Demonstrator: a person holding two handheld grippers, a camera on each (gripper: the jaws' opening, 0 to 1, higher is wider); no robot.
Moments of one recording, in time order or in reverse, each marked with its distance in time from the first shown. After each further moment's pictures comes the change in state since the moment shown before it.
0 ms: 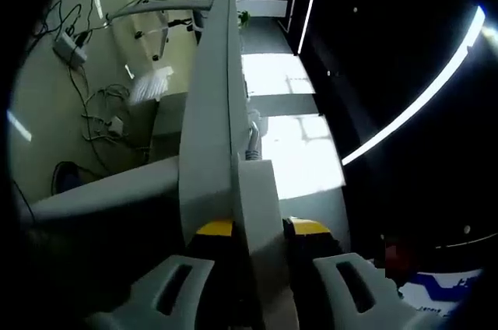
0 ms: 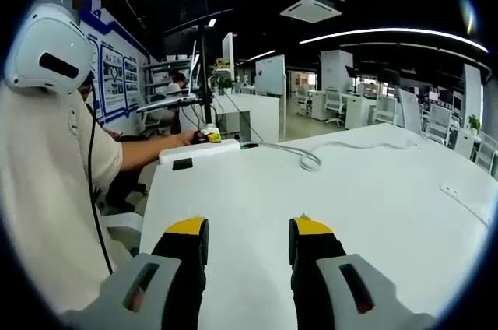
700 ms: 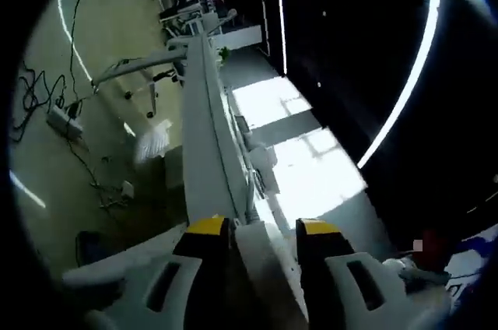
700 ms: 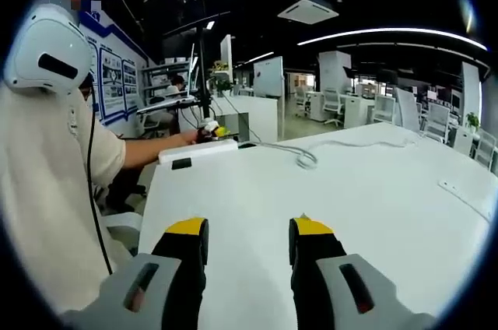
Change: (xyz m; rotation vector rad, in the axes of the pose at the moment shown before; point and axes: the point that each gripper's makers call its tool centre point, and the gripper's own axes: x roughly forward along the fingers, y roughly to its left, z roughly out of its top) left arm 0.005 -0.010 0.060 0.368 -0.223 0.079; right arm -0.005 -0.003 -0.005 0.011 -0.012 -0.006
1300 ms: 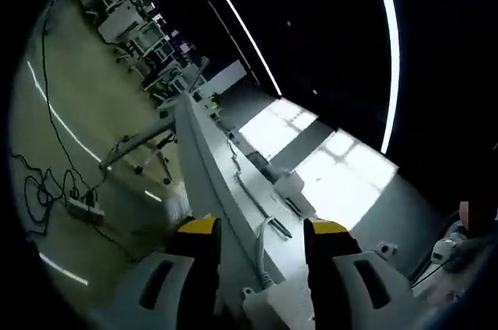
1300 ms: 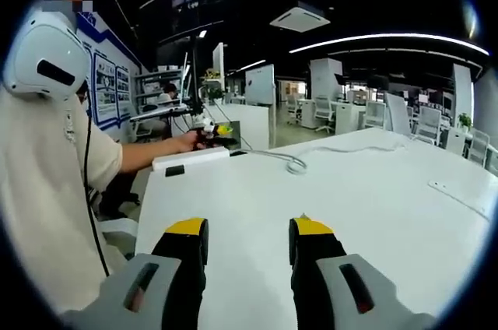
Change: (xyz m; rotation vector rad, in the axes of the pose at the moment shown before) left arm 0.034 -0.028 0.027 0.286 -0.135 0.105; right arm -0.013 -0.007 0.005 0.008 -0.055 -0.054
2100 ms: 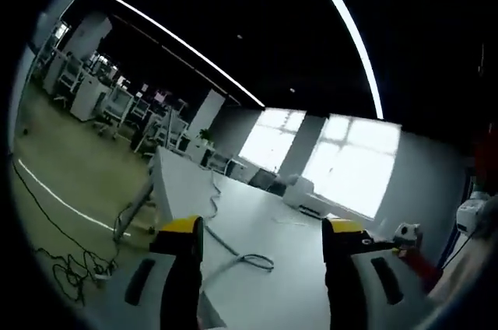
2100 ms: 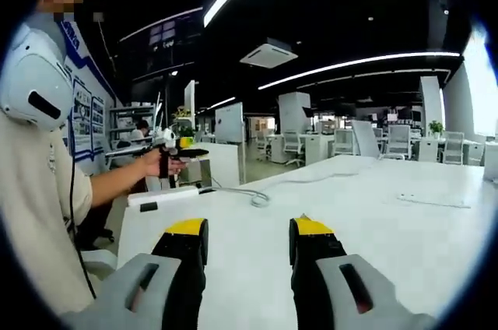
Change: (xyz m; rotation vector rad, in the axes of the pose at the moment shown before) left arm 0.017 -0.096 0.053 0.406 -0.095 0.015; right arm -0.044 -0.045 0.032 0.049 -0.267 -0.229
